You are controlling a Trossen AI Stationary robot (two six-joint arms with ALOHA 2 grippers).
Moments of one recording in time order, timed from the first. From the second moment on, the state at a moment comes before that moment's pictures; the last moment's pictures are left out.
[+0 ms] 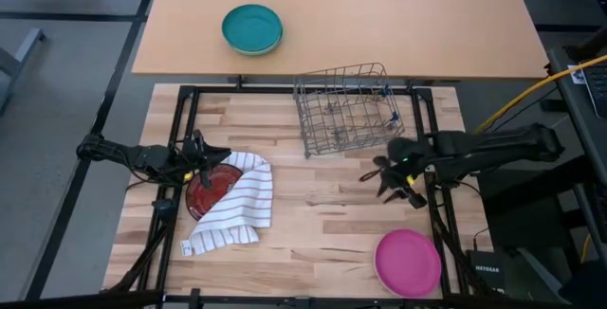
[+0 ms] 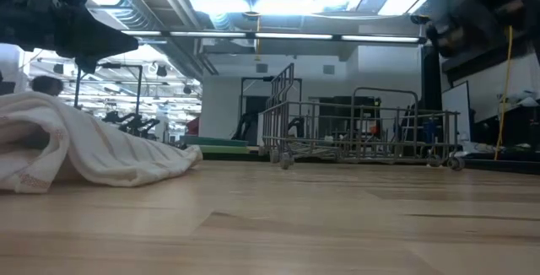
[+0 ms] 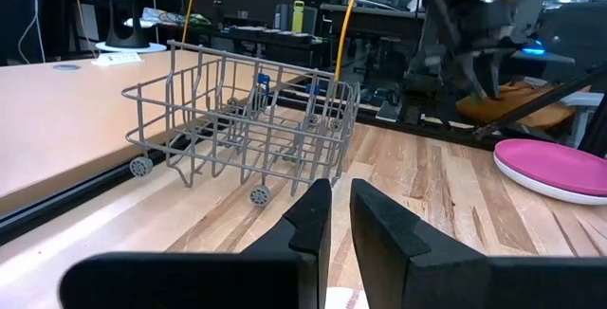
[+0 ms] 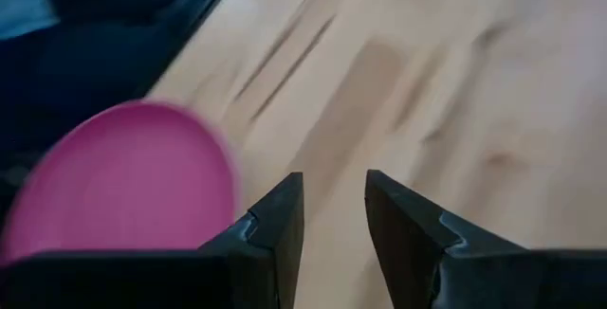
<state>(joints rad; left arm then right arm) -0.28 0.01 0.06 -0.07 -0.63 -0.12 0.06 0.93 0.70 -0.72 -0.55 -0.28</state>
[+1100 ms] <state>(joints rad) -0.28 0.01 0.06 -0.08 -0.63 -0.20 0.44 1.31 0.69 -0.72 -0.50 -0.13</state>
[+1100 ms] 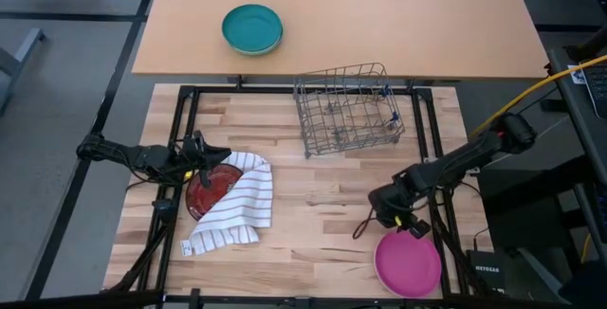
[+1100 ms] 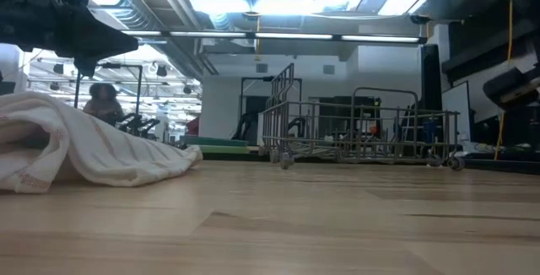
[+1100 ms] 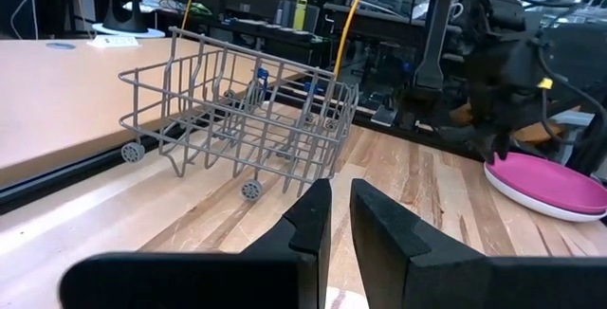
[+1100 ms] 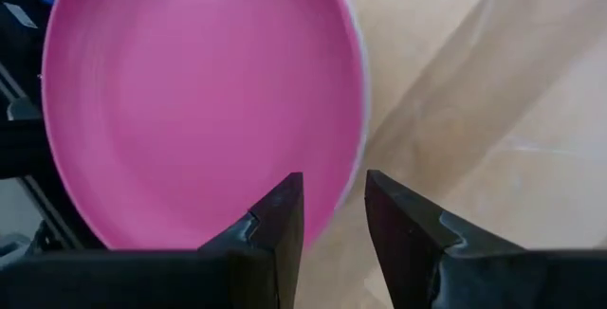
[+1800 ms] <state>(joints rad) -0.28 0.01 0.06 -0.08 -0.63 -0.21 0.50 1.44 0.69 -0.71 -0.41 -0.08</state>
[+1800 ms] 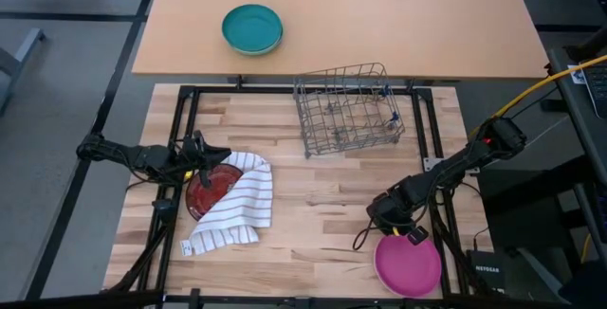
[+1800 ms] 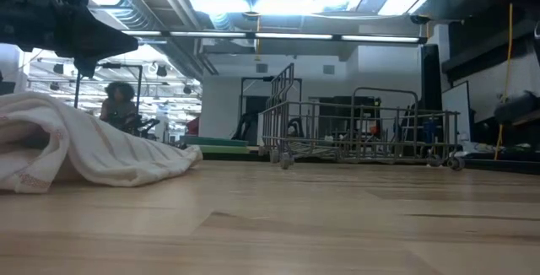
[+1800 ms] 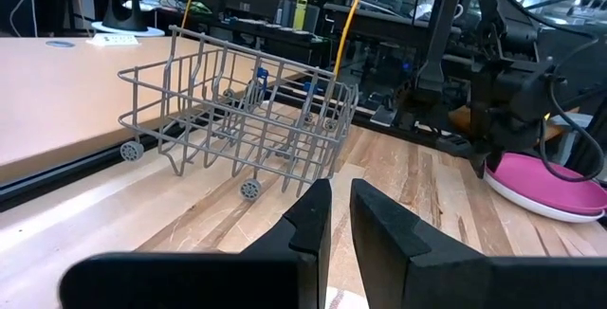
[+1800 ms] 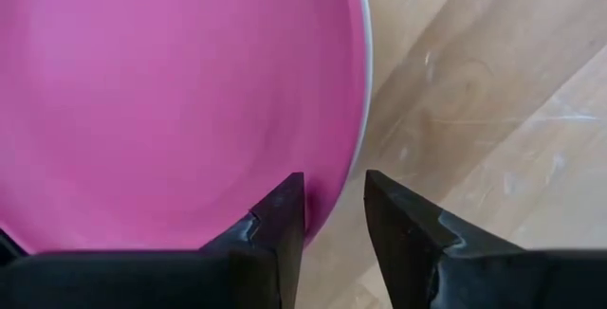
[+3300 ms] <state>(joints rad) -0.28 0.01 0.06 -0.08 -0.63 -0.20 0.19 1.44 0.91 -0.72 0.00 -0.33</state>
